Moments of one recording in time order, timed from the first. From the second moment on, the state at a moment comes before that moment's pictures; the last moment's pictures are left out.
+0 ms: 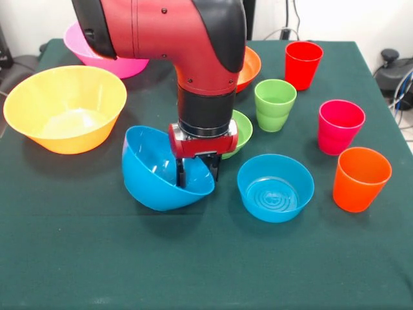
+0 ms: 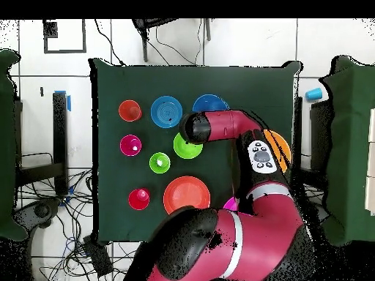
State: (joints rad) arm -0.39 -0.31 0.24 1.28 -0.48 0.51 1.58
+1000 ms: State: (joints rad) arm -0.37 -0.37 0.21 1.25 -0.48 0.51 1.58
